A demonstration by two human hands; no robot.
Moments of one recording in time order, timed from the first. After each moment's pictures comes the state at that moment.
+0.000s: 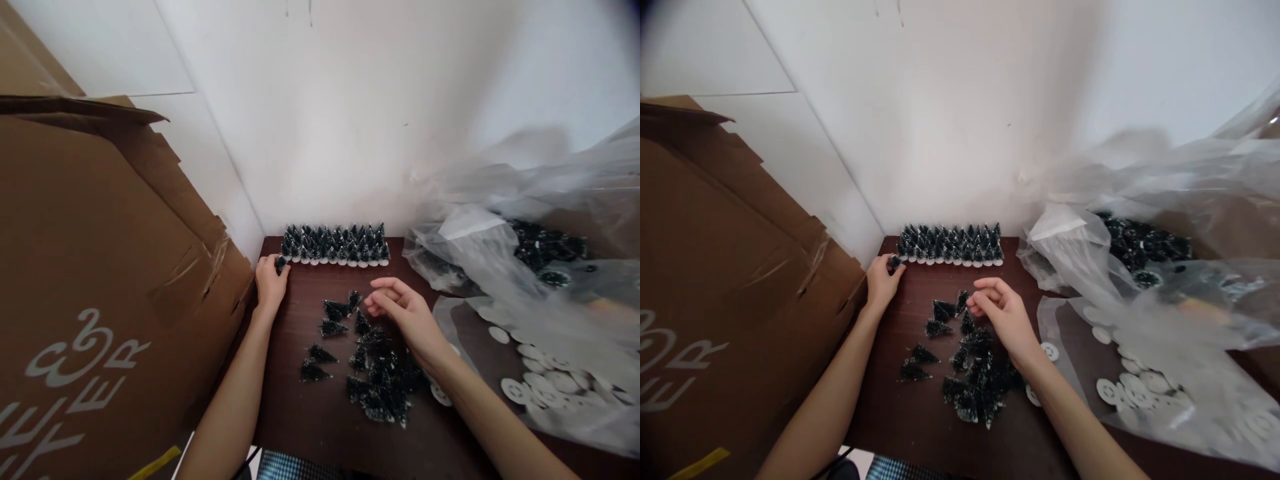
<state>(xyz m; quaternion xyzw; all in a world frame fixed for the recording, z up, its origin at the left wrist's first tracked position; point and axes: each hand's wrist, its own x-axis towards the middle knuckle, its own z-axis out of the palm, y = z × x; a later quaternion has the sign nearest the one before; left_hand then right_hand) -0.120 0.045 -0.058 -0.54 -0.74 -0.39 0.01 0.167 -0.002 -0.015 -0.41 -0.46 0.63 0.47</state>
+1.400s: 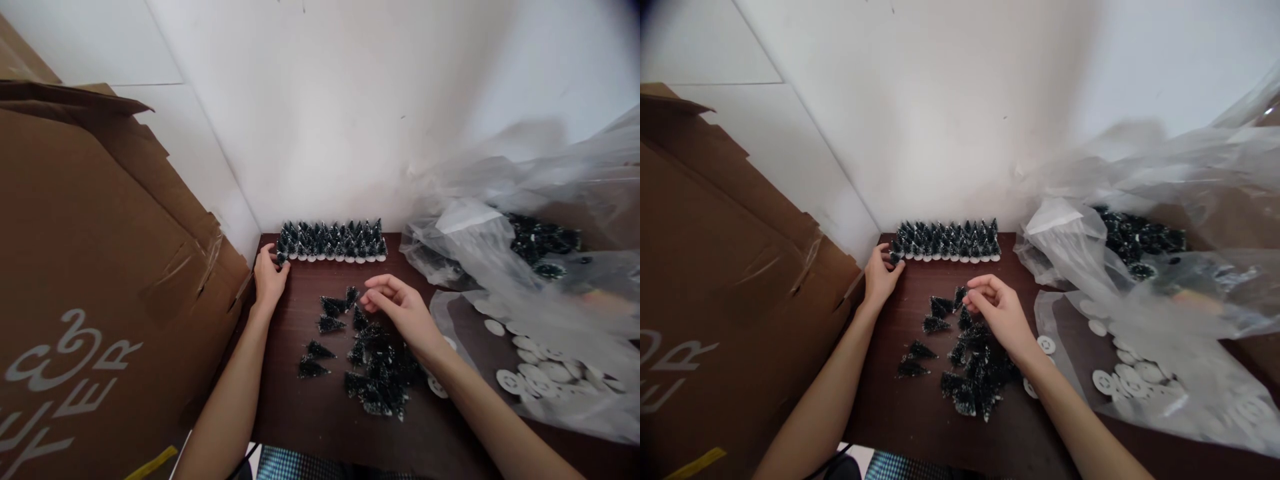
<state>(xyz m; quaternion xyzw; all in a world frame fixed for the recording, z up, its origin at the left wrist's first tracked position) -0.115 0.045 -0.052 -0.54 -0.73 -0.42 -0.02 0.167 -0.002 -0.011 -0.43 -0.51 0.60 0.45</state>
